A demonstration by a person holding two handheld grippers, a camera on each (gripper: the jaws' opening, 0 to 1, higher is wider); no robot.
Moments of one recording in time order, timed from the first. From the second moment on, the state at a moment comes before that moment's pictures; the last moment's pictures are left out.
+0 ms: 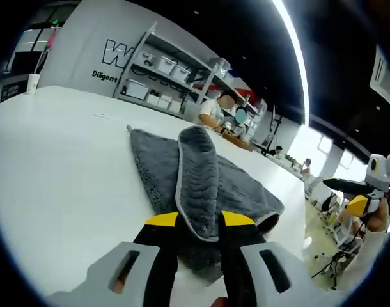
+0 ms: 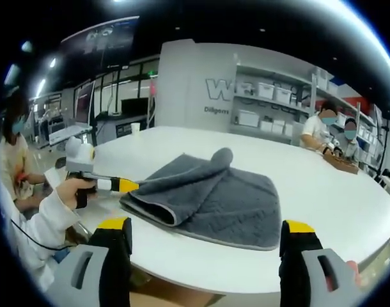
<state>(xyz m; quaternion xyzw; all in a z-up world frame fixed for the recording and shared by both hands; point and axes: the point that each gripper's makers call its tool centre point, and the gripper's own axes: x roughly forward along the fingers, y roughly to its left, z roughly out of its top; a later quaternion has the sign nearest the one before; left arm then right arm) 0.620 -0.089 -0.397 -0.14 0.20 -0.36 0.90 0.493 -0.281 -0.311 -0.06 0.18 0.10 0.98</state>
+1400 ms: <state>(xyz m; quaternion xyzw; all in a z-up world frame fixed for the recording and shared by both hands) 0.622 0.000 -0.320 -0.04 0.04 -0.25 0.97 0.489 -0.283 -0.309 -0.05 0.18 0.10 0.98</state>
